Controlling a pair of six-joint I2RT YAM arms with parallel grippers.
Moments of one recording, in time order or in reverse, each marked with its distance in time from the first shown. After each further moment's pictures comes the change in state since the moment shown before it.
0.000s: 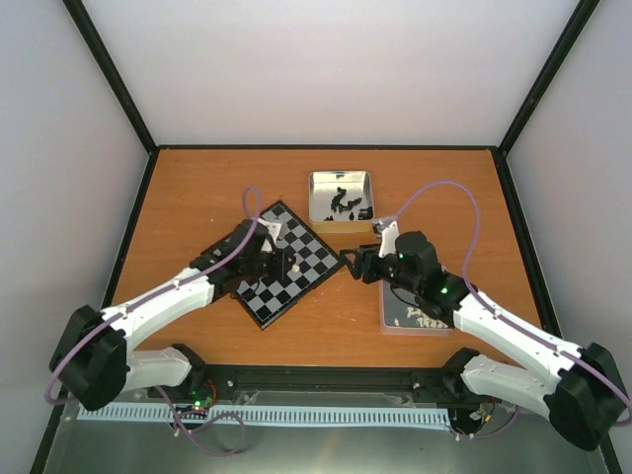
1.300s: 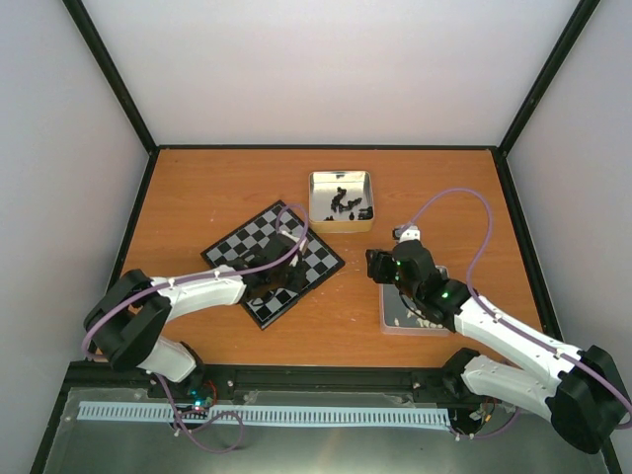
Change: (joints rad) left arm -0.168 0.274 0.003 0.128 -0.290 0.098; right arm 0.000 -0.049 -0.060 -0.153 0.415 0.124
